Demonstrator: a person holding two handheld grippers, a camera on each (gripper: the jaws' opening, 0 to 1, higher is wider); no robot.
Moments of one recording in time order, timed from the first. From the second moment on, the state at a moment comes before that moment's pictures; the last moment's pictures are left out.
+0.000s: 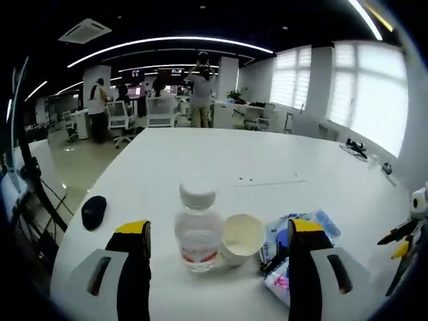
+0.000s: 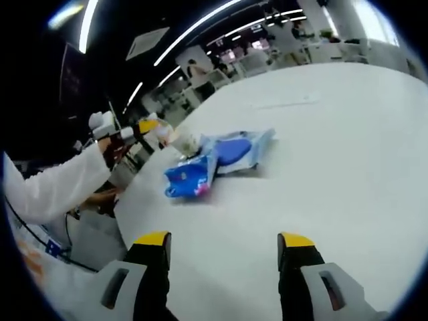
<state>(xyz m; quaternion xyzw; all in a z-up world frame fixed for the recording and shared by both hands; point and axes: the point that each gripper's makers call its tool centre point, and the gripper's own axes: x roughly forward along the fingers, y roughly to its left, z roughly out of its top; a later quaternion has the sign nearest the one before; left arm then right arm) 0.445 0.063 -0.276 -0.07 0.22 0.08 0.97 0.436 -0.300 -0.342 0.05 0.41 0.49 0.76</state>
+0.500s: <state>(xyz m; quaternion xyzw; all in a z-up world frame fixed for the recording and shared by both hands) 0.411 0.040 -0.263 -0.08 0.21 0.09 0.97 0.443 -0.309 -0.329 0.07 0.40 0.48 0.78</state>
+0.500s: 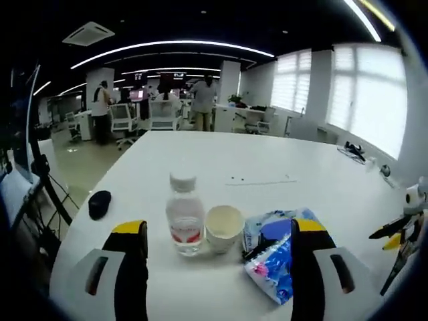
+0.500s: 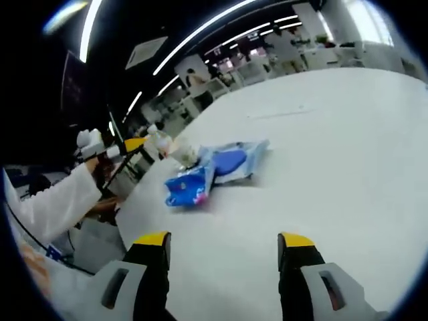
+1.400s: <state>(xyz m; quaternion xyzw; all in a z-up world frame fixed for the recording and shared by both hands) 0.392 -0.002 -0.289 -0.12 0.23 0.10 0.96 0.443 -0.296 -0.333 0.07 0.41 0.49 0.76</state>
